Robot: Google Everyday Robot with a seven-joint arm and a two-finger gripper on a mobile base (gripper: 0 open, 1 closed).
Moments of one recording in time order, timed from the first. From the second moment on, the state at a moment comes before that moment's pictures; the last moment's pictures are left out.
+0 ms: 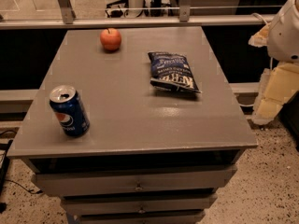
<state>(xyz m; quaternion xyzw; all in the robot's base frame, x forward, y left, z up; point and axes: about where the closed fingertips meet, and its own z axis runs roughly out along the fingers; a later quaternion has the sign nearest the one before) 0.438 -0.217 0.977 -0.60 0.78 -0.04 0.16</state>
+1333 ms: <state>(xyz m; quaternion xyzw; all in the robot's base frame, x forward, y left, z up) 0.449 -0.130 0.935 -0.65 0.70 0.15 0.24</state>
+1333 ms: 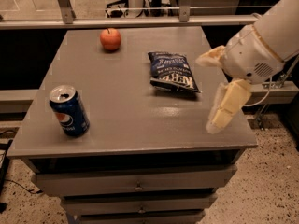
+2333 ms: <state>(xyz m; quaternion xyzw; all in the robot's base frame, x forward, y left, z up) 0.437 0.017 0.938 -0.70 0.57 0.28 0.33</state>
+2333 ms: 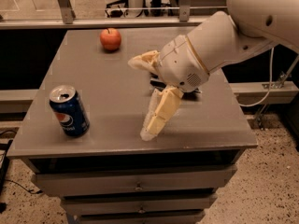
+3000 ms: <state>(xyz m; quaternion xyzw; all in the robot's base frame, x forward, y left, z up) 0.456 0.067 0.915 -0.68 0.55 0.31 0.37</state>
